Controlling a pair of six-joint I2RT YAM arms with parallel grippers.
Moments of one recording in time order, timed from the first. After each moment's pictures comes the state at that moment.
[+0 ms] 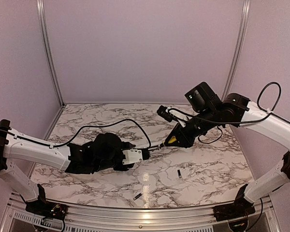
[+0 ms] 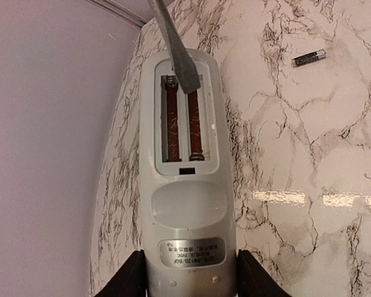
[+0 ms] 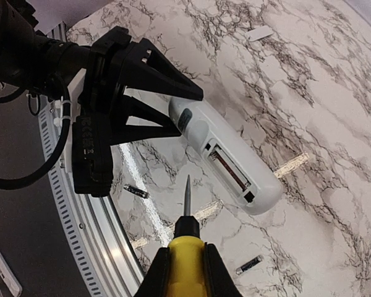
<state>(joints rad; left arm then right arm) -1.16 1.52 0.83 0.15 -0.34 0.74 0.87 1.39 1.36 -0.88 -0.35 -0.06</state>
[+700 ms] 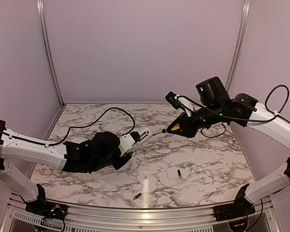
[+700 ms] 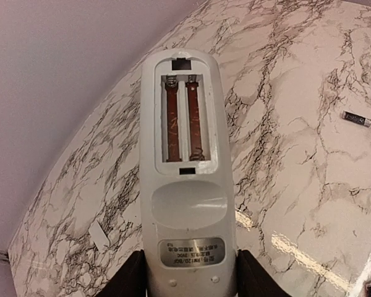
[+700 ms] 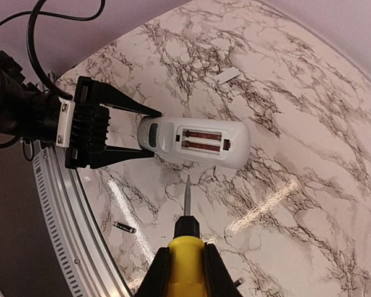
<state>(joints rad) -1.16 1.48 0.84 0.07 -0.48 0.22 0.81 1.31 1.33 -0.74 -0.32 0.00</state>
